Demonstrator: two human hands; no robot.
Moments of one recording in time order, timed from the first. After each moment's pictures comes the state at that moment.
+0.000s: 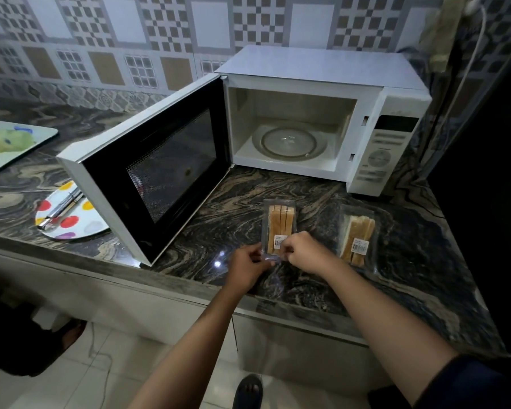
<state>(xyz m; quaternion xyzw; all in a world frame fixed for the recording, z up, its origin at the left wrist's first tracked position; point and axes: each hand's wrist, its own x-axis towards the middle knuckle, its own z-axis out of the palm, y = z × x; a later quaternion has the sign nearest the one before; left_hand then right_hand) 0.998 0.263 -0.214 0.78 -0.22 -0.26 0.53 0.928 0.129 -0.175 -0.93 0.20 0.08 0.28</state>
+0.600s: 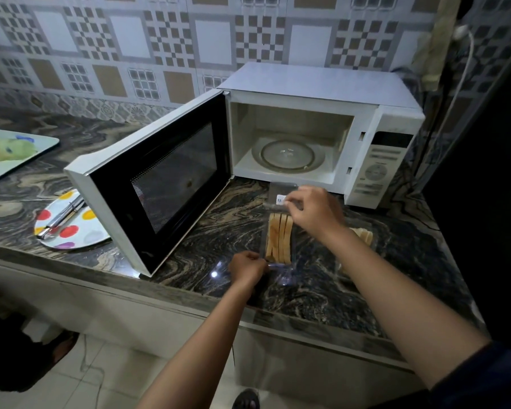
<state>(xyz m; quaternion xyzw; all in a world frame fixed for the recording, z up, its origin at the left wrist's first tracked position) 1.006 0.244 -0.206 0.81 -0.02 -0.26 0.52 0.948 0.111 -0.097 -0.94 0.19 -0.23 0.16</state>
